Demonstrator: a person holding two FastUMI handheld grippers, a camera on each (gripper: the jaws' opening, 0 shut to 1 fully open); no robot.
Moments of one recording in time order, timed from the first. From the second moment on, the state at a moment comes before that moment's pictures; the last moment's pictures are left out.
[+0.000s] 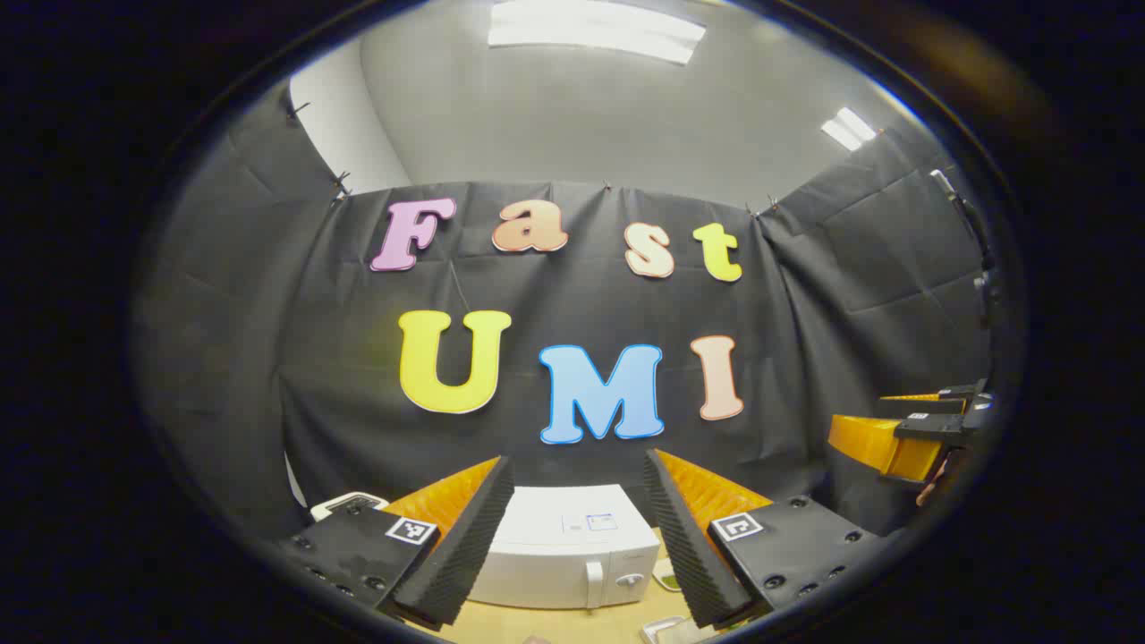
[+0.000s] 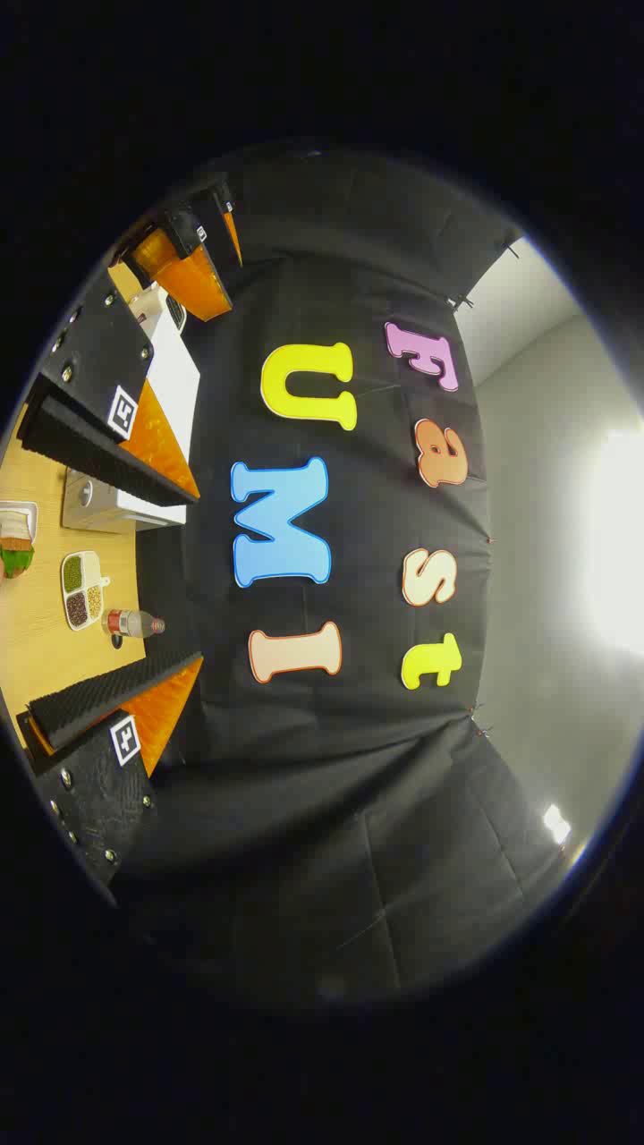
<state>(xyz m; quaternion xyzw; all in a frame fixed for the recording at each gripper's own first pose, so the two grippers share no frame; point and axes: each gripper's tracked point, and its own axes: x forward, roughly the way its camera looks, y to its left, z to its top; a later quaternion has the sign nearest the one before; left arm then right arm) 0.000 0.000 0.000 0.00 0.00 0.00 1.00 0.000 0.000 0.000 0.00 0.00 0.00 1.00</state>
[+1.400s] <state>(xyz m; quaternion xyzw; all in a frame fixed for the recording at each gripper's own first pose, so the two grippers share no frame) 0.055 -0.020 -0.168 -0.01 0.12 -0.02 0.99 0.036 -0.009 -0.036 -0.01 0.03 0.04 1.00</state>
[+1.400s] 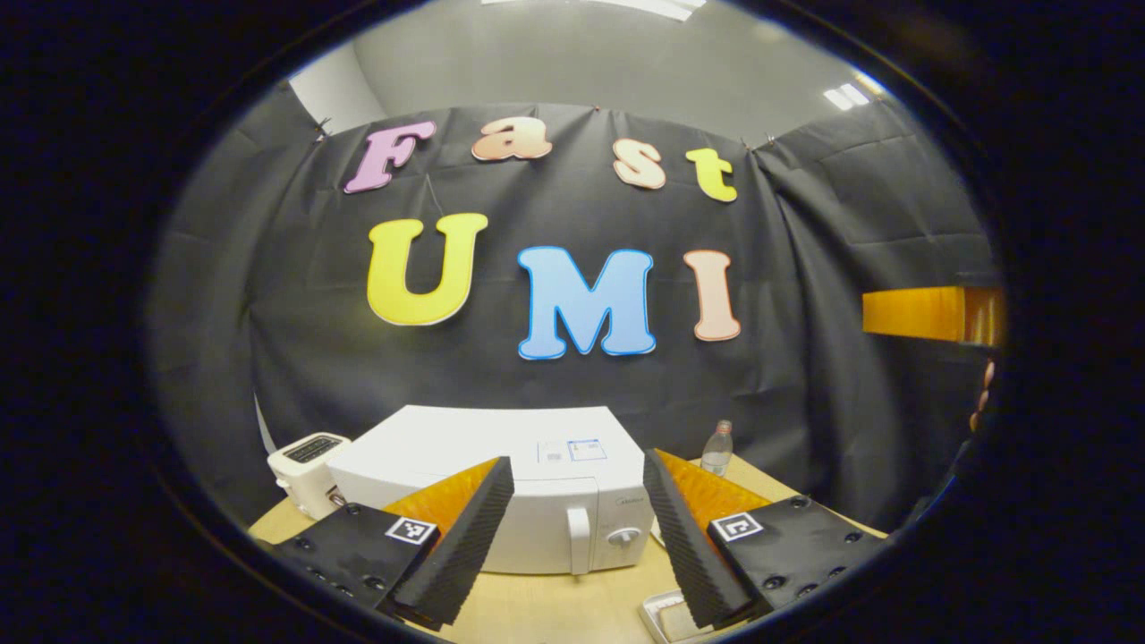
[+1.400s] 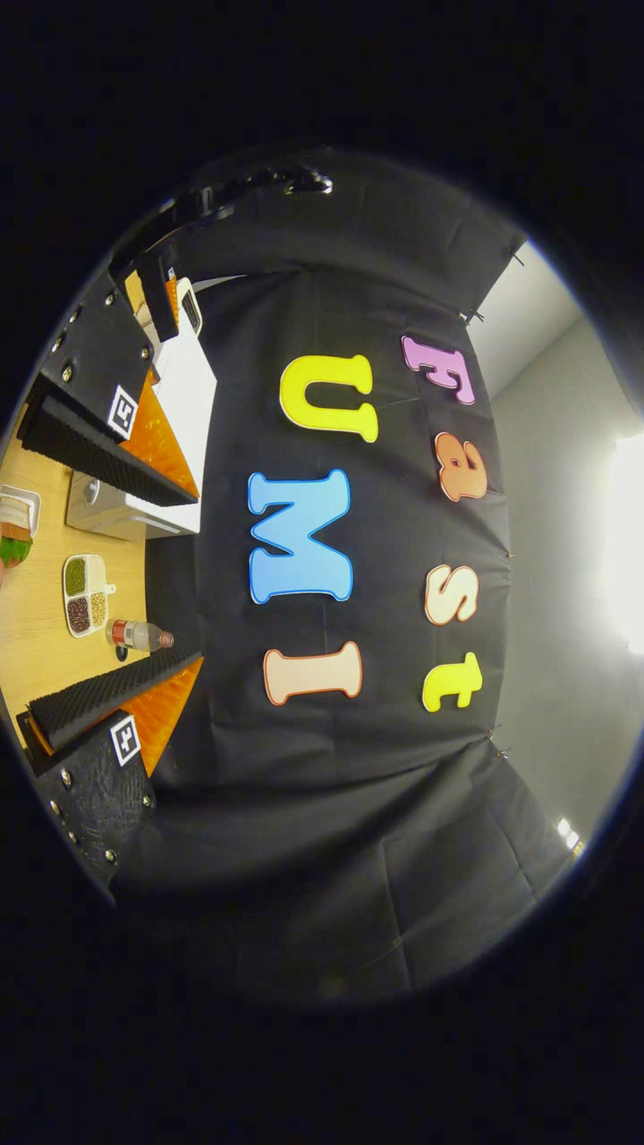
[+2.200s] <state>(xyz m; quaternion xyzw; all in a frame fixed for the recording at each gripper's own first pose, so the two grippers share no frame) 0.124 -0.030 -0.366 -0.01 0.28 -0.04 0.96 0.040 -0.042 -0.088 0.00 0.09 -0.01 1.00</state>
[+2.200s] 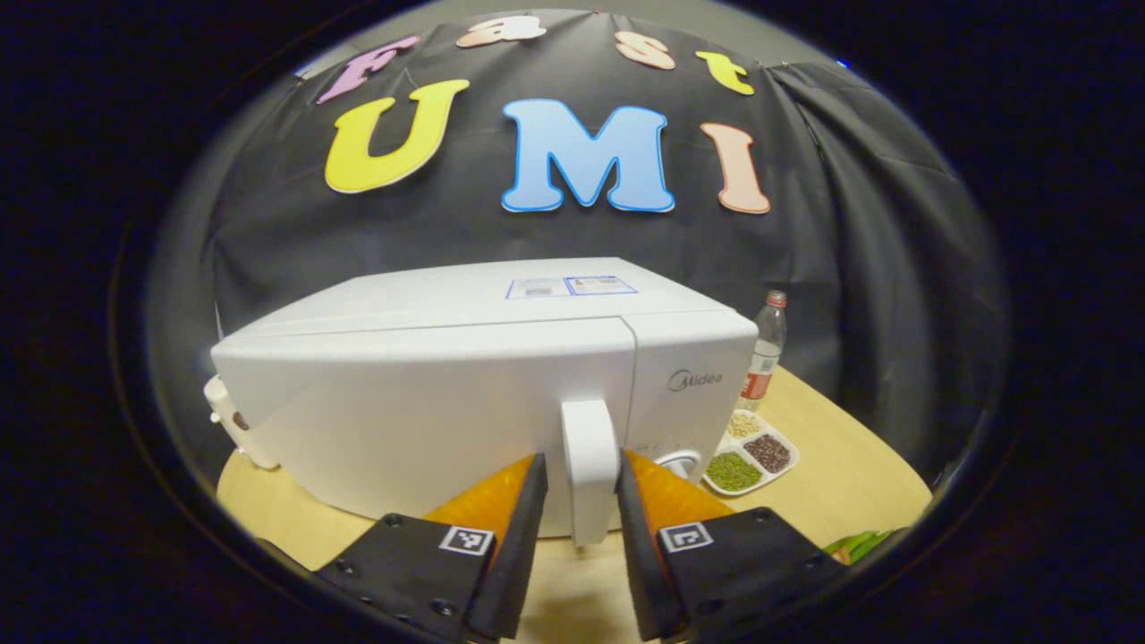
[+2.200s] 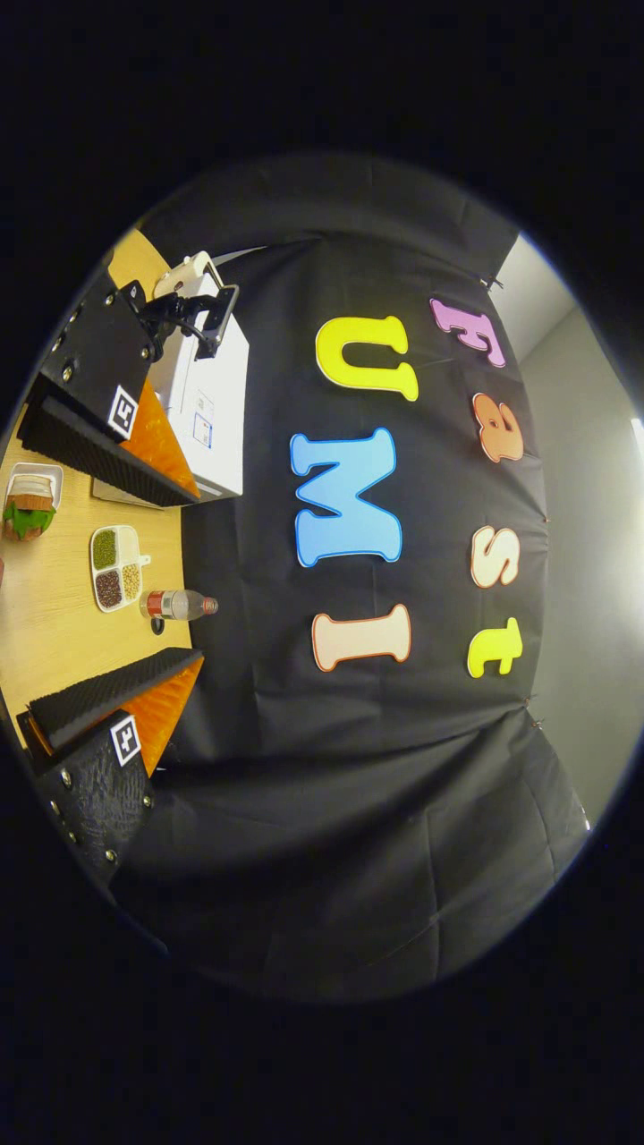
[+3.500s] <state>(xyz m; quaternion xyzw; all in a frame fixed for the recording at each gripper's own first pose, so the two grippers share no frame) -0.053 0.023 -0.335 0.01 0.33 -0.11 0.94 0.023 0.024 -0.108 0.01 0.11 0.06 0.99</state>
